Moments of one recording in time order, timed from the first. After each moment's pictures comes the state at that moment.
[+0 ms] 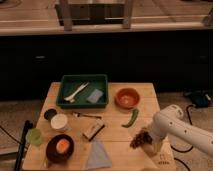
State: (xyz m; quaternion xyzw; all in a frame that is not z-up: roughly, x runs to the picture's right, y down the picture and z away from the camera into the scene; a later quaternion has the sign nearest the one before) arm 0.252 0.288 0.790 -0.32 -0.09 -0.15 0.93
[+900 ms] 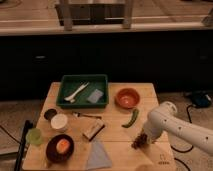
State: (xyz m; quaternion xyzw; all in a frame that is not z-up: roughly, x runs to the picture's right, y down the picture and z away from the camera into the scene) arm 0.243 0.275 0.786 -0.33 -0.09 -0.17 0.93
